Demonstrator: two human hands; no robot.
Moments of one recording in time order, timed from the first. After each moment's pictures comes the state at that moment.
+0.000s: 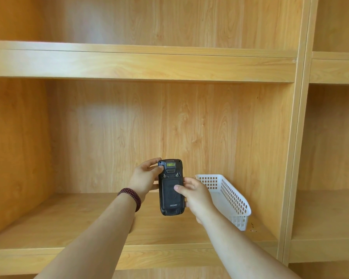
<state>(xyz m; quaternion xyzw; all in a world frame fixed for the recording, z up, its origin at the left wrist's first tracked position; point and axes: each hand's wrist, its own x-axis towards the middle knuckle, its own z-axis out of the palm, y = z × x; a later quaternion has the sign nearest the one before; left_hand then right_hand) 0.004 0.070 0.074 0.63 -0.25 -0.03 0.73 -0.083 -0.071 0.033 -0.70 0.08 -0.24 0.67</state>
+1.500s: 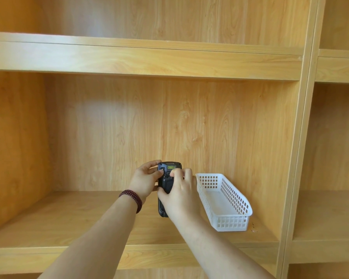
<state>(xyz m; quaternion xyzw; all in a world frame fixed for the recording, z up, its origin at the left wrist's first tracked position) 0.013 0.067 0.060 0.63 -0.24 -0.03 0.74 -0.073 -0.025 0.031 -0.86 0.11 -0.47 0.17</state>
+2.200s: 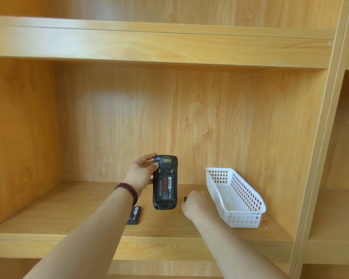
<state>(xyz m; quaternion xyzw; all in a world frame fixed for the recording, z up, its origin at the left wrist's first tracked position) 0.035 0.096 0.055 0.63 -0.21 -0.02 0.74 -0.046 -0.060 -0.004 -0.94 0.27 -0.11 0.16</state>
